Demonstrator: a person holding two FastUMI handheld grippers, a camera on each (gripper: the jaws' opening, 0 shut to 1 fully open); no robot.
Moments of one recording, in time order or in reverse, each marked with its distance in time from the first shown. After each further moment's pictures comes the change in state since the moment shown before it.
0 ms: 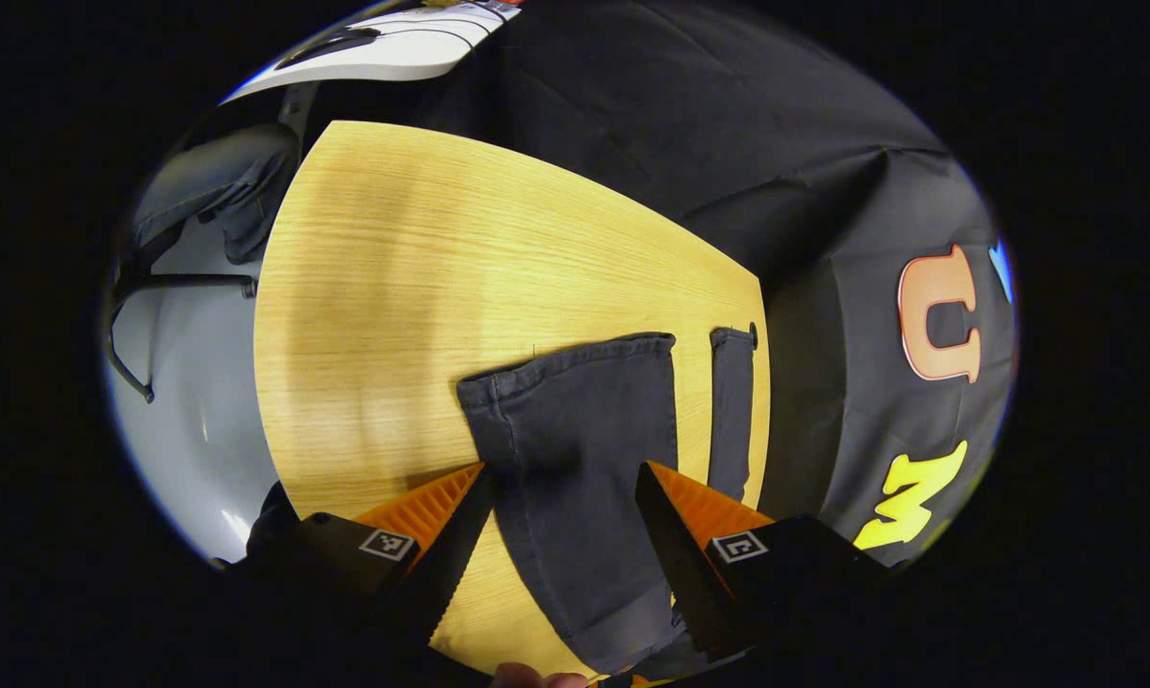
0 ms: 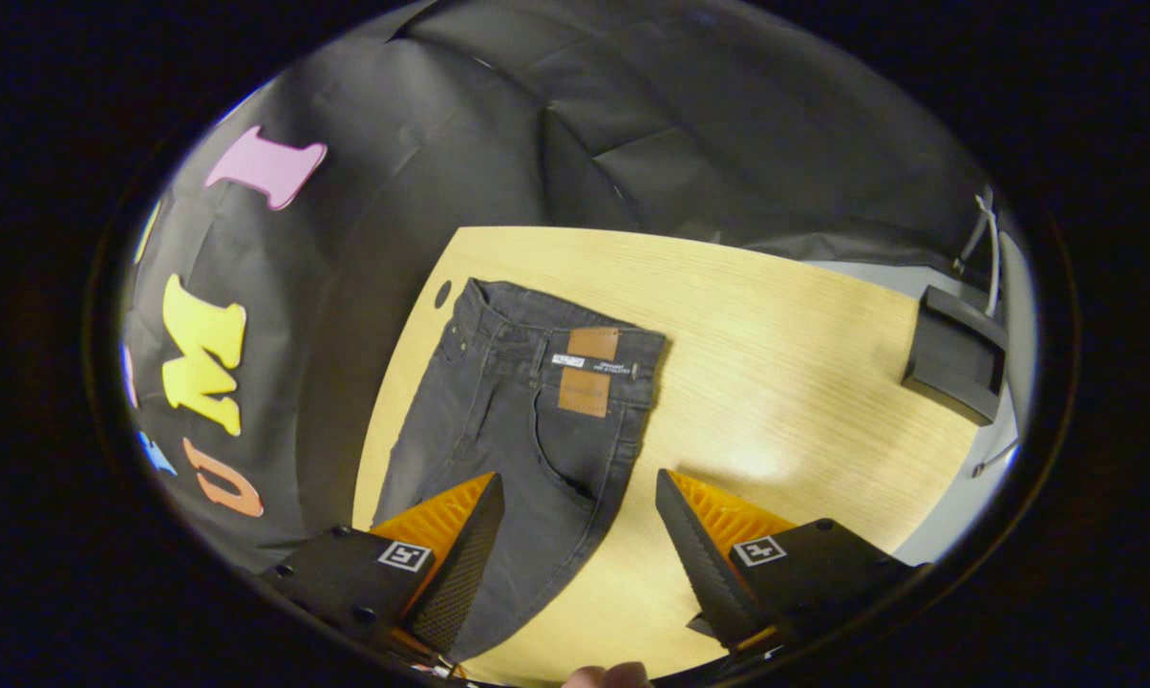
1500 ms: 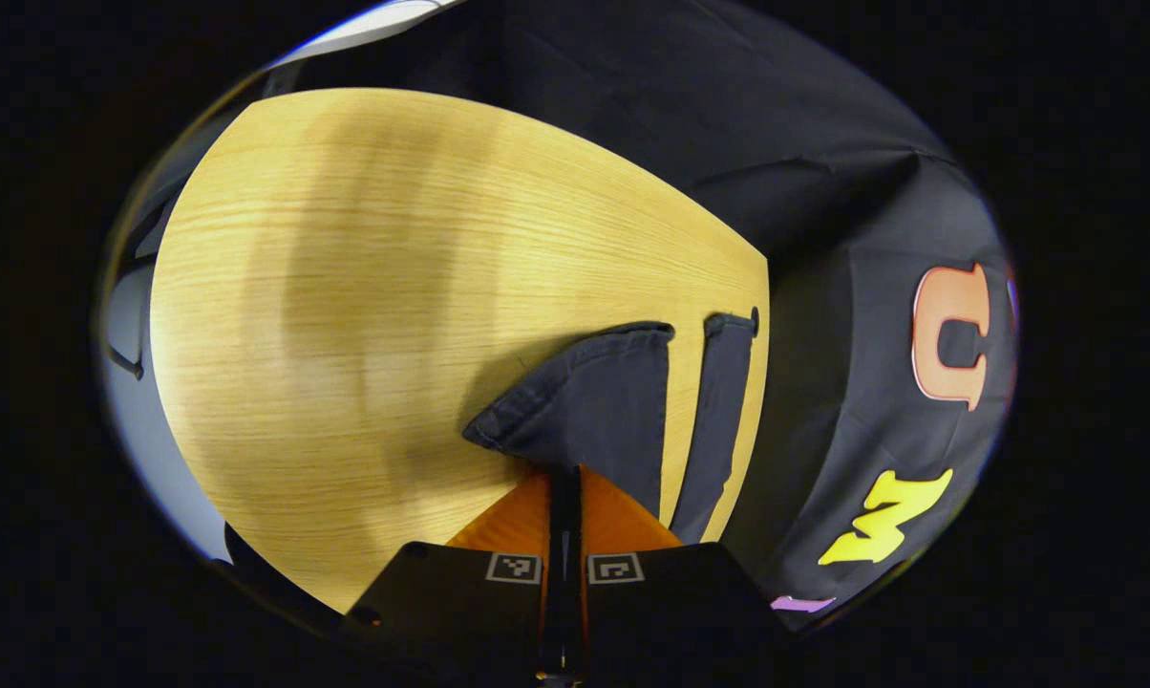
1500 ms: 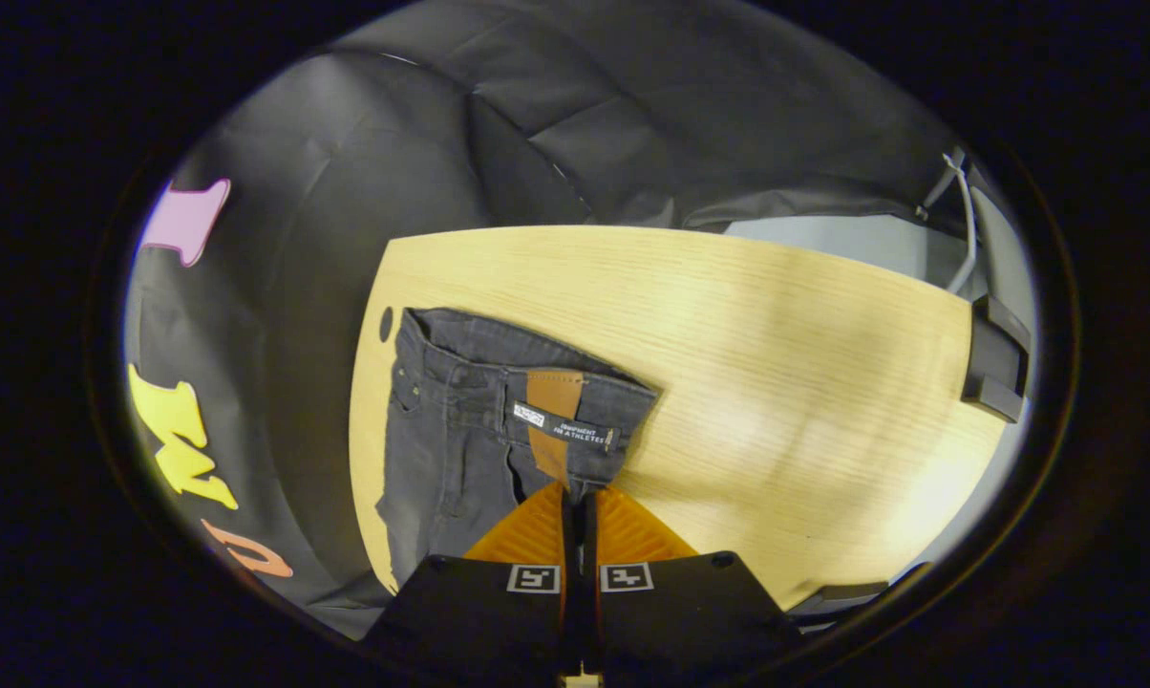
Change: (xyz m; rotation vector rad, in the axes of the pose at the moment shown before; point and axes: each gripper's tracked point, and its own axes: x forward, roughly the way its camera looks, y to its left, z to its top) left arm 0.025 -0.044 -0.001 0.003 0.156 -0.009; right arm 0.030 0.010 0.034 0.158 0.064 -0.081
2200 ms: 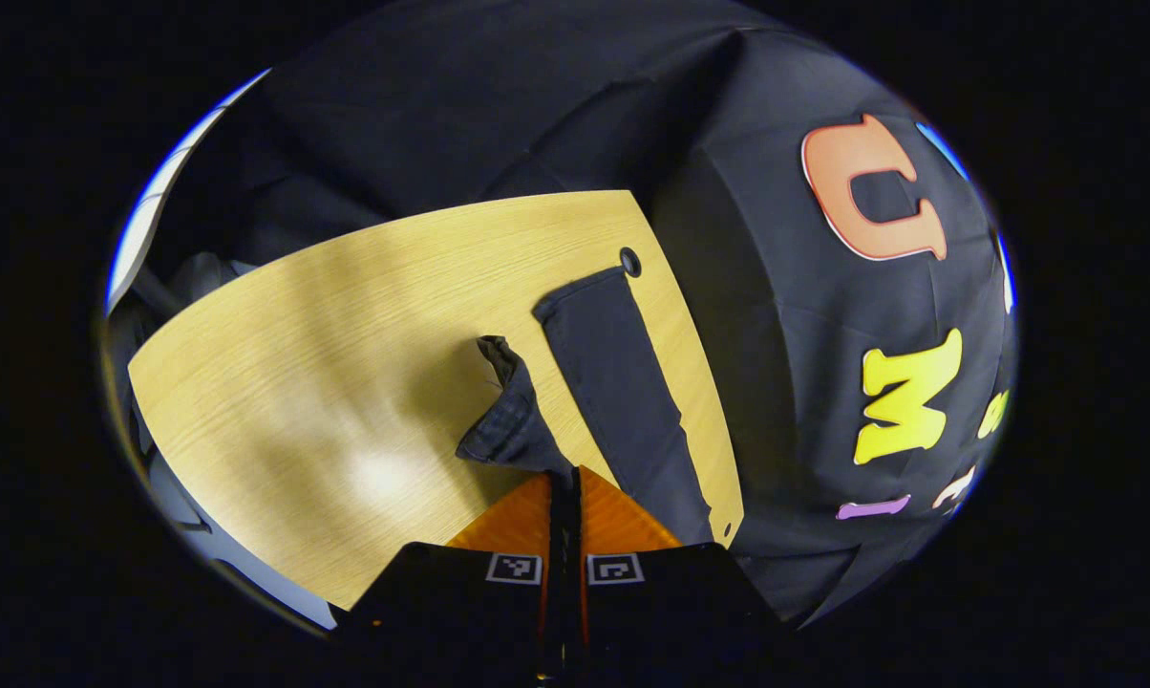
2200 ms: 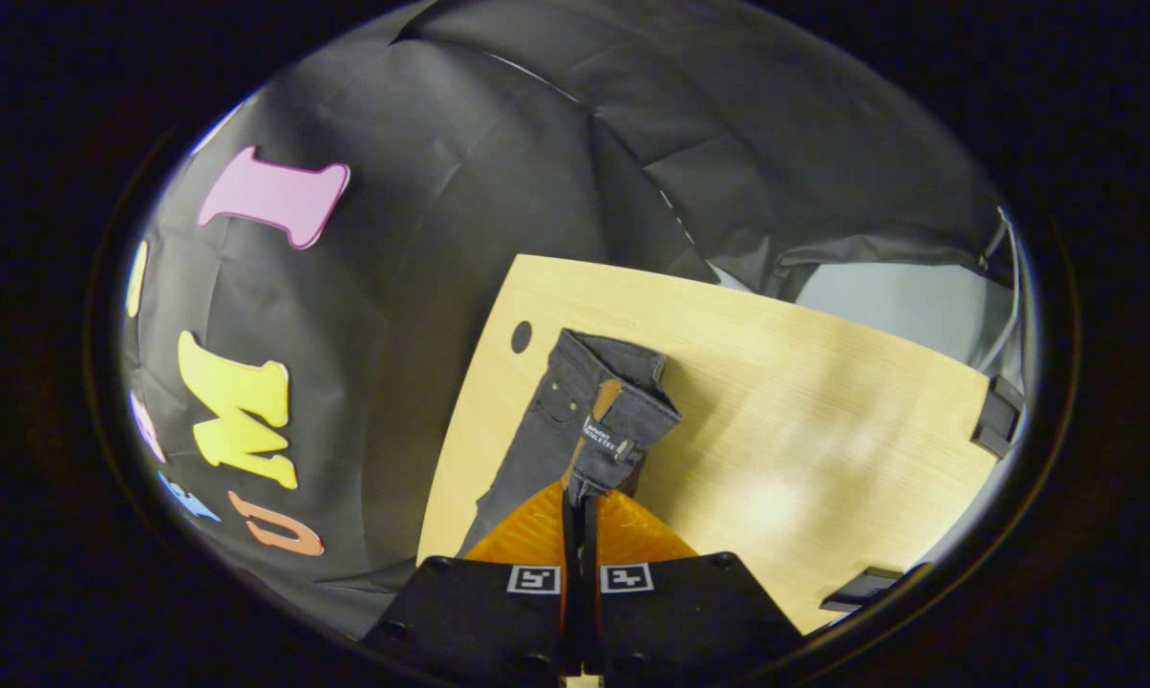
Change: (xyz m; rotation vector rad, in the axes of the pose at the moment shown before) left arm -0.015 -0.126 0.009 0.449 0.119 -0.057; right arm -0.059 0.119 0.010 -0.125 -0.028 0.194
